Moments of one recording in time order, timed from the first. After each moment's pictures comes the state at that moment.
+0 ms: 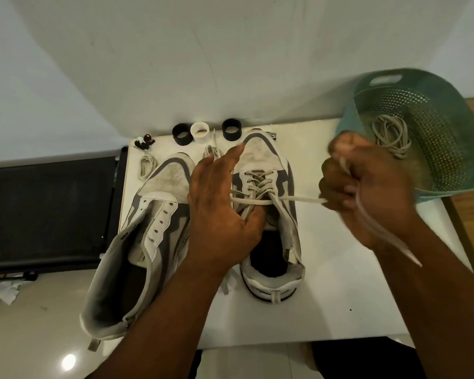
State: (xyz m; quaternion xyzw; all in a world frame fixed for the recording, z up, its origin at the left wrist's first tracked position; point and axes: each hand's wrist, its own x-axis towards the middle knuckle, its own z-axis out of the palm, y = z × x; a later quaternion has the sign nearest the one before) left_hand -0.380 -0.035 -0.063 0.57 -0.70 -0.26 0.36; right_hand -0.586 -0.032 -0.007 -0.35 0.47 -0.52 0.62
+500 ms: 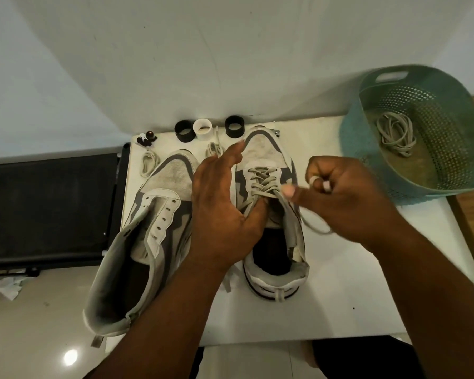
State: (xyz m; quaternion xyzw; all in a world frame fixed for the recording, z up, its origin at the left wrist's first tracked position) left_hand -0.379 -0.035 -0.065 0.57 -0.68 -0.28 0.37; right_hand -0.579 -0.031 -0.028 -0.58 0.60 -0.32 0.45
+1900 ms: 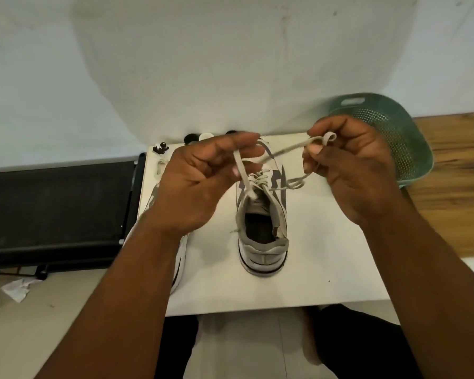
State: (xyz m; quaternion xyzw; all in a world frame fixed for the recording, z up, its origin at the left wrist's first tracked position) left_hand -0.349 -0.020 0.036 0.31 -0.62 -0.56 0.46; right_hand -0.582 -0.003 0.038 -0.48 0.41 -0.59 0.50
